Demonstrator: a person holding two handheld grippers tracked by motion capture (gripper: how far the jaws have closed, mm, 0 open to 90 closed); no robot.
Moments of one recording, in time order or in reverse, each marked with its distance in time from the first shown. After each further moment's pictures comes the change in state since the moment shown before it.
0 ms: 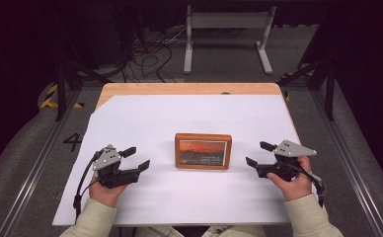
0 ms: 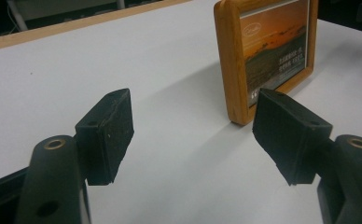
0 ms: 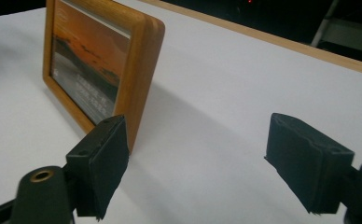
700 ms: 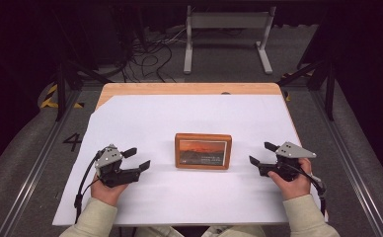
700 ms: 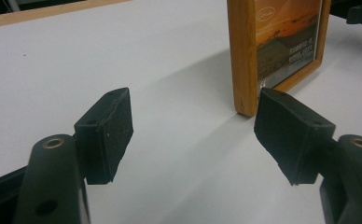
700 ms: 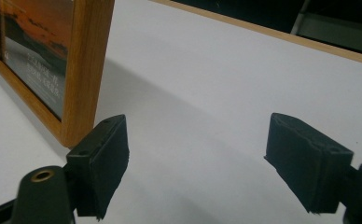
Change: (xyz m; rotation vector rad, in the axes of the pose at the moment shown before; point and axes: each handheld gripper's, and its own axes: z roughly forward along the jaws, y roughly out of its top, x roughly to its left) left arm 0.006 -0.006 0.008 0.034 -0.003 -0.029; right arm -0.014 -0.020 0.007 0.000 -0.075 0.013
